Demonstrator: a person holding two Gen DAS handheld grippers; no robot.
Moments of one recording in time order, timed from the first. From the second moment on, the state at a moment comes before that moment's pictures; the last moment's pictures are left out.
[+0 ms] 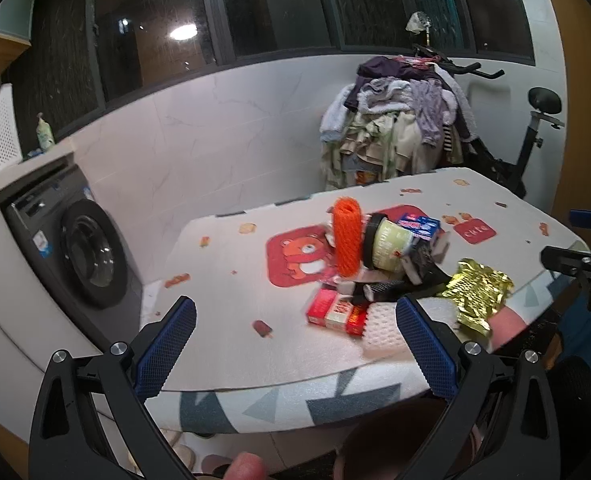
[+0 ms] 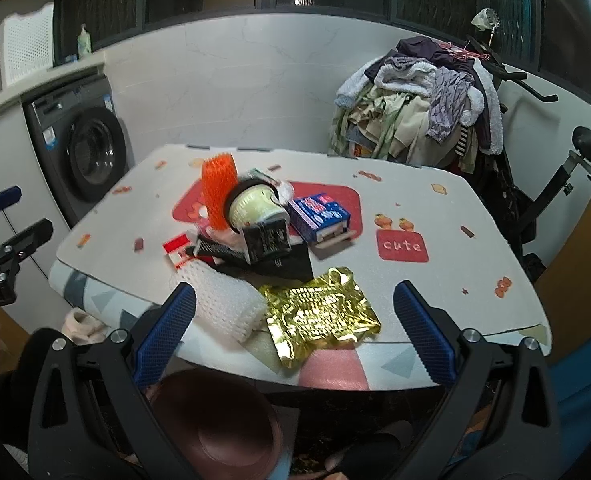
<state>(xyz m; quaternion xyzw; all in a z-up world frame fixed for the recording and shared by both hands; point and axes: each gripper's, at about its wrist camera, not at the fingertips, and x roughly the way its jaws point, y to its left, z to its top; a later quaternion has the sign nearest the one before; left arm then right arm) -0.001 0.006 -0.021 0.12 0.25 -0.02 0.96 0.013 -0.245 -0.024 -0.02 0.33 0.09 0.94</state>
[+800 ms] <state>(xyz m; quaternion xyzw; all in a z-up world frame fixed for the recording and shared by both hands) 0.042 0.034 -0.073 0.07 0.31 -0.07 0.94 0.055 -0.299 -0.129 0.12 0.43 0.05 0.89</state>
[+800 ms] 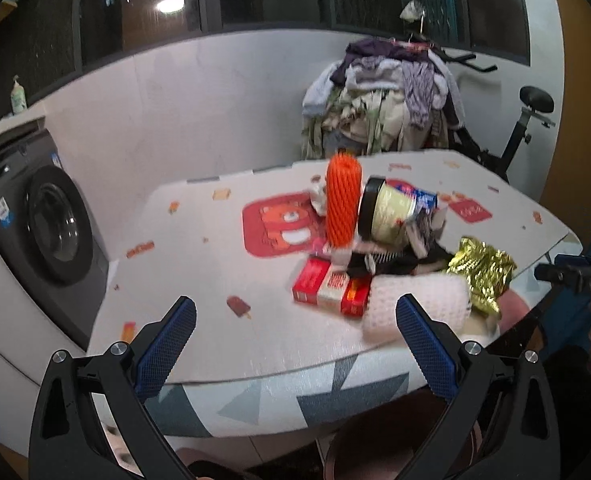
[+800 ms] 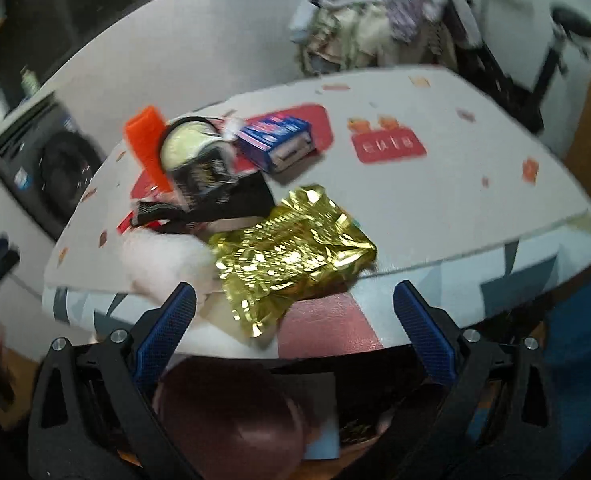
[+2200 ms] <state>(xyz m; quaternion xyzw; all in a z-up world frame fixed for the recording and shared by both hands) 0.111 0.025 -0.158 -0.20 0.48 -0.17 0.84 0.122 -0.282 -0.165 0.07 0.41 -0.02 0.91</state>
